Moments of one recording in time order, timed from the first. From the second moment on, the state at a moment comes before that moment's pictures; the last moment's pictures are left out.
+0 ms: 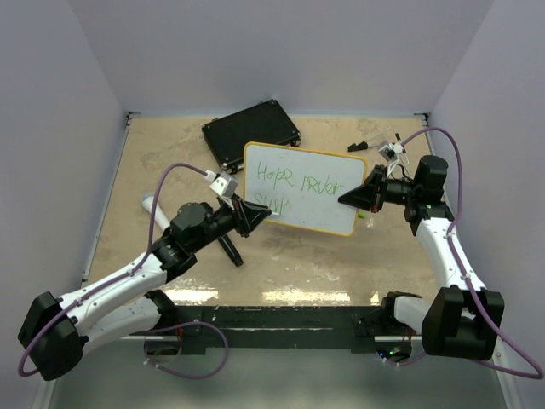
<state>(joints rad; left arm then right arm) -0.75 0.93 0.54 0.35 0.15 -0.43 -0.11 1.14 0.78 0.00 -1.38 0.23</state>
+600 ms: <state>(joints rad) -0.77 0.94 0.52 0.41 0.11 -0.43 -0.11 1.14 0.78 0.00 -1.38 0.23</state>
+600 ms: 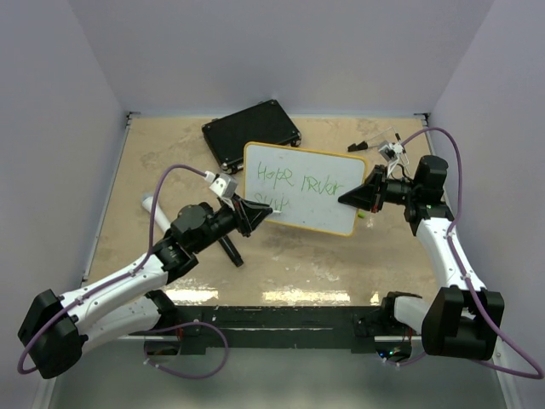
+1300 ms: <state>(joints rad) -0.83 1.04 0.66 0.25 0.00 -0.43 -0.11 1.14 0.78 0.00 -1.38 0.23</state>
